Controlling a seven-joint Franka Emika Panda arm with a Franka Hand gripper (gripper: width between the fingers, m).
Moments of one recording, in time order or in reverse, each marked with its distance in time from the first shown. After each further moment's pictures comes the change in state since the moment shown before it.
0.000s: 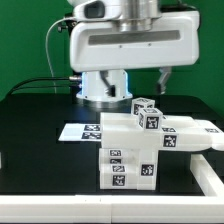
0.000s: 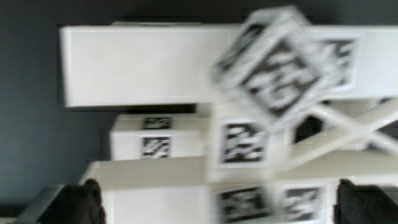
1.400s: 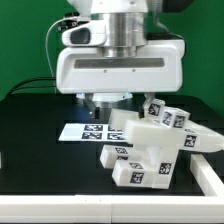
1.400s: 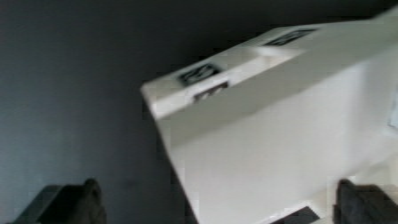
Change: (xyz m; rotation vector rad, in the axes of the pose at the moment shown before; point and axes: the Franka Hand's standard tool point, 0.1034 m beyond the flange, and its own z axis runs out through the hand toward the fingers) arm -0.006 0.070 0.050 -0.057 0.005 0.199
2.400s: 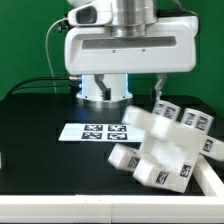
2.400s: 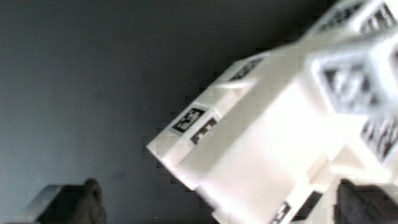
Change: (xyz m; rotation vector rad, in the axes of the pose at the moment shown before) arm 0.005 -0.049 -0.039 0.032 -0.062 0.136
